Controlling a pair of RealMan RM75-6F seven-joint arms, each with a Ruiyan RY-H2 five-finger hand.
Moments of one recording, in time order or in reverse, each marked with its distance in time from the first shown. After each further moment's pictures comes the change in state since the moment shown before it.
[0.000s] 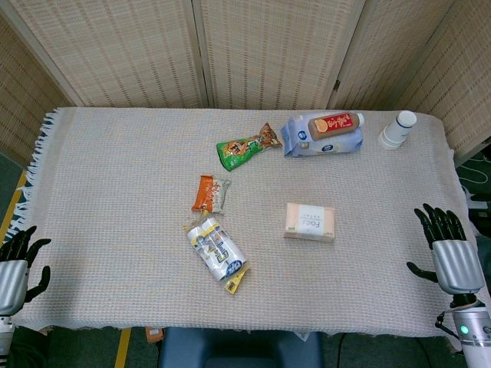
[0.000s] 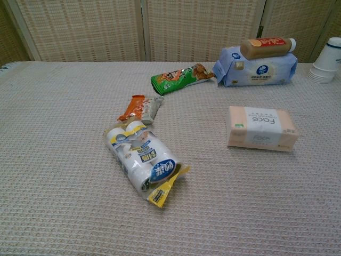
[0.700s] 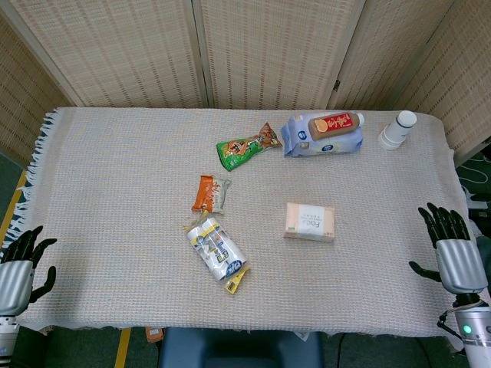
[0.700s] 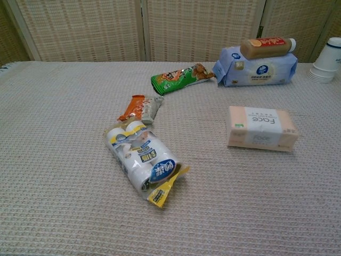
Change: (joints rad) left arm -0.004 -0.014 0.008 0.007 0.030 0.007 -0.024; right arm -0.020 0.010 0.033 -0.008 -0.001 -0.021 0.012
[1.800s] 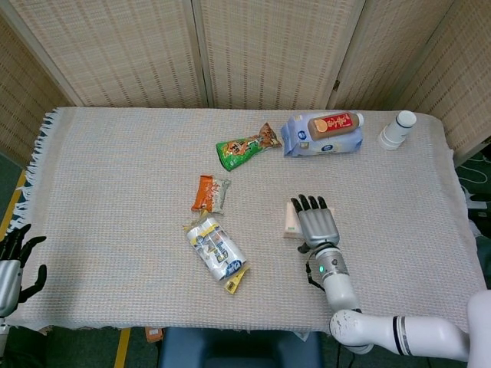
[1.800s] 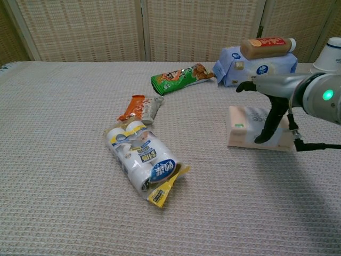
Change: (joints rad) left arm 0.014 0.037 -0.011 -0.022 -0.011 0.022 -0.054; right arm 0.648 -0.386 0.267 -0.318 1.048 -0.220 -1.017
